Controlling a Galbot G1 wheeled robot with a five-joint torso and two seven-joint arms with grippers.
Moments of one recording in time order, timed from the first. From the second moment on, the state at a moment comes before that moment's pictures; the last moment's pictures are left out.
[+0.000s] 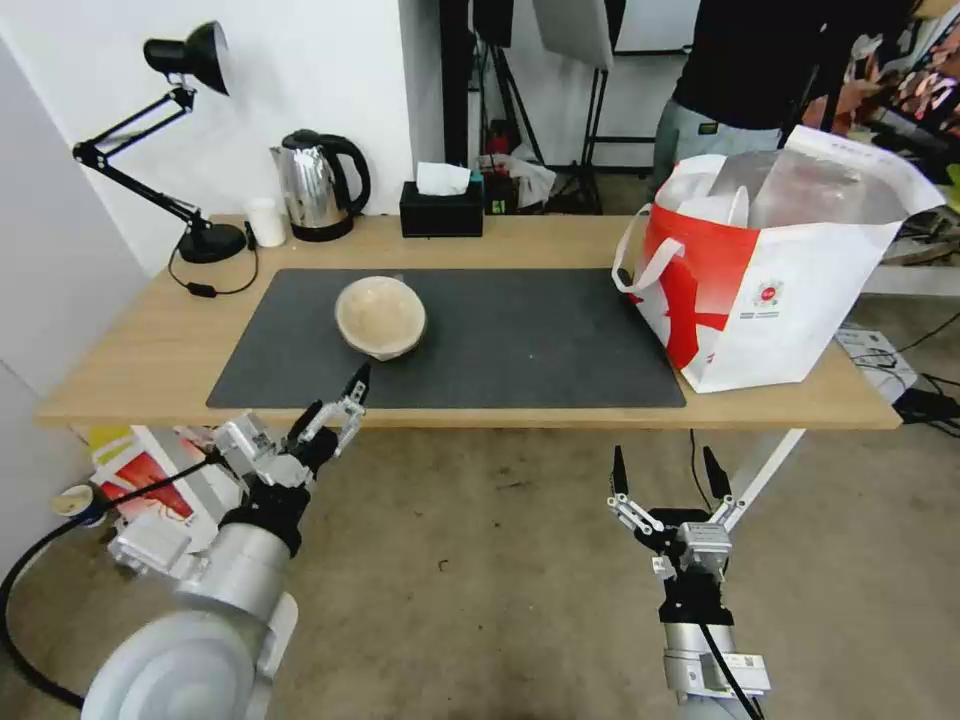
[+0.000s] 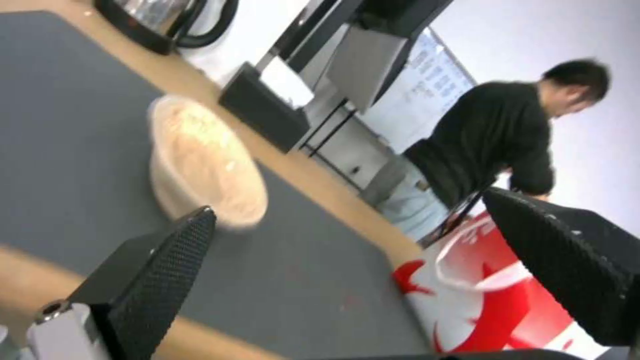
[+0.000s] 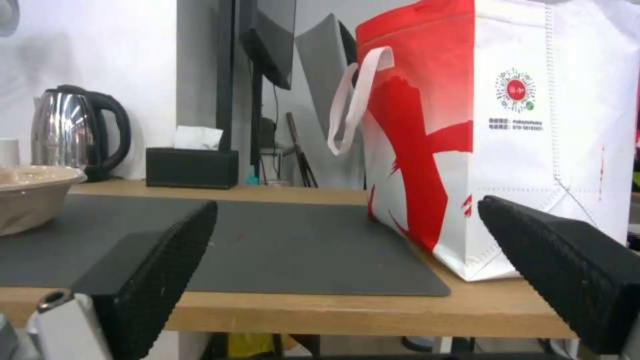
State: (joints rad) left arm 1.52 -1.46 -0.66 -2.44 -1.09 0.41 -0.17; right arm -1.61 0.98 0.09 2.07 -0.02 0.41 0.75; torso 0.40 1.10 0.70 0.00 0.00
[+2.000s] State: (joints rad) left arm 1.11 -1.10 -0.74 -2.14 -1.64 0.64 -0.52; right arm -1.61 0.98 0.09 2.07 -0.02 0.41 0.75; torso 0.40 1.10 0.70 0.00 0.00
